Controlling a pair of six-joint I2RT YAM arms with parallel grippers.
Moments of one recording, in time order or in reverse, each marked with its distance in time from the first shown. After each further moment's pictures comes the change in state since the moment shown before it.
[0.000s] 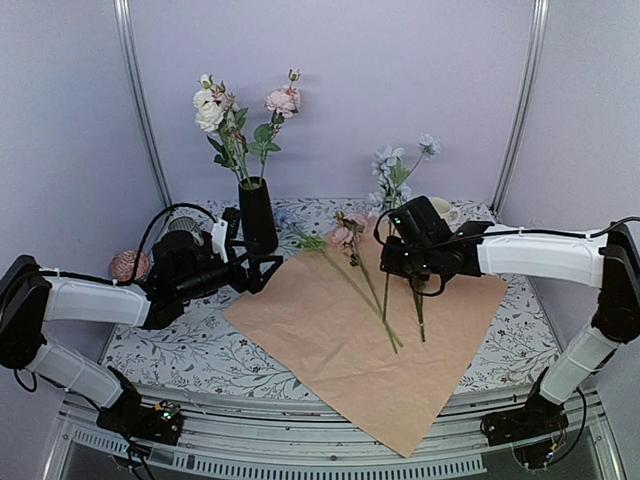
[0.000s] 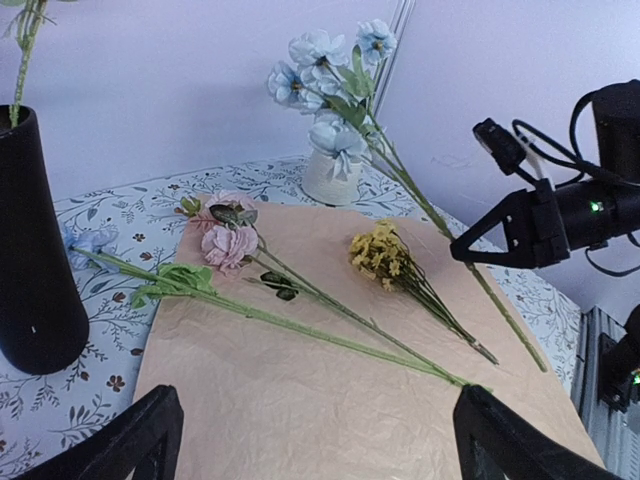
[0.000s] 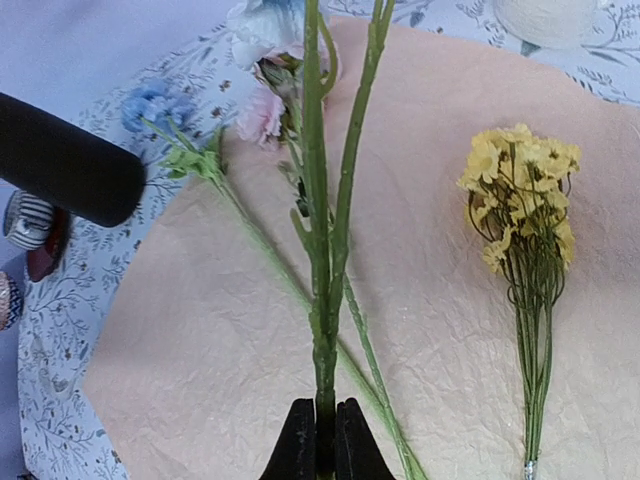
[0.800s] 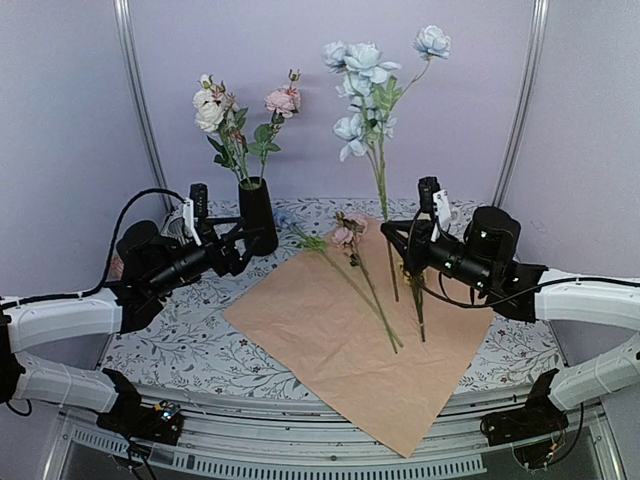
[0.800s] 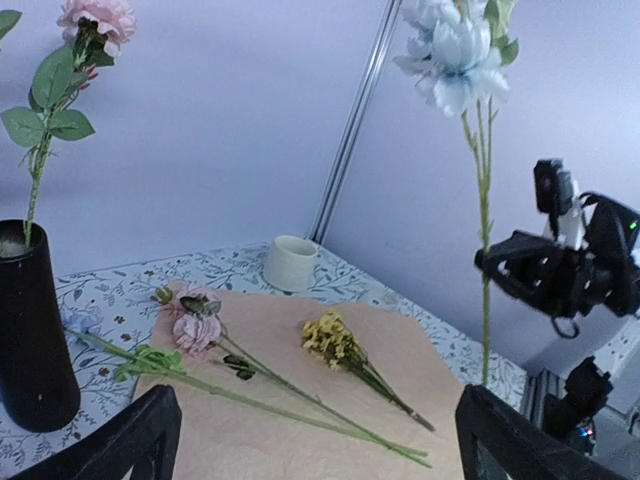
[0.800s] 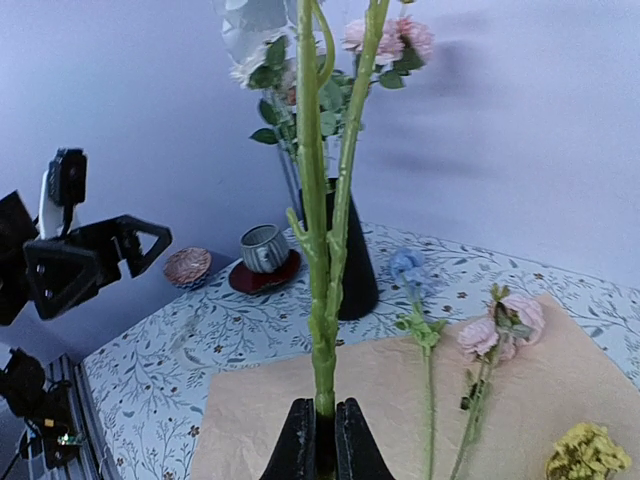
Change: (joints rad) left arm -0.002 -0.242 0.000 -0.030 0.011 -0.092; right arm 0.000 -0.452 -0.460 0.808 -0.326 -0.644
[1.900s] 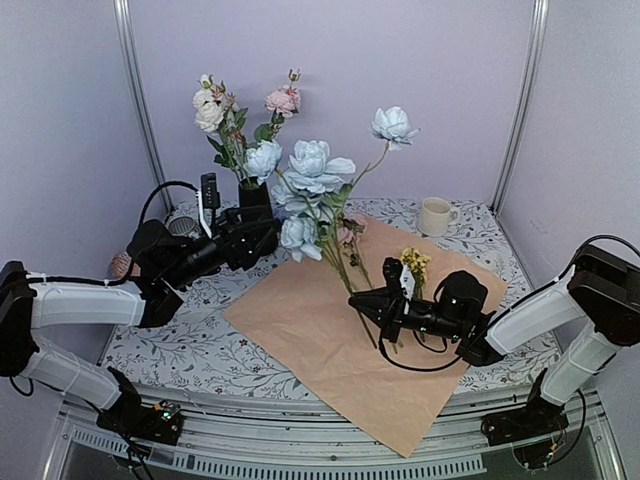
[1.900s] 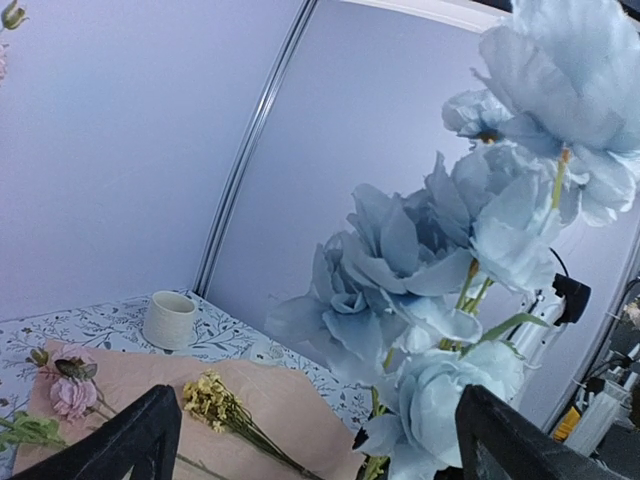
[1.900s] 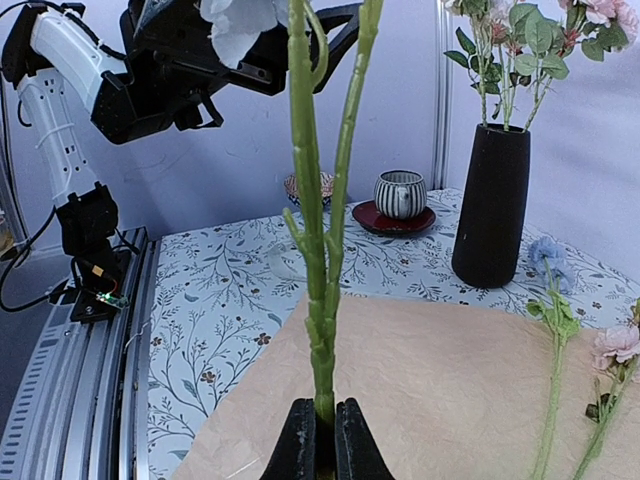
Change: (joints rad) left arm -0.071 0.172 0.051 0.380 0.137 -0.191; right arm 0.103 0.395 -0.290 0.726 -0.315 -0.206
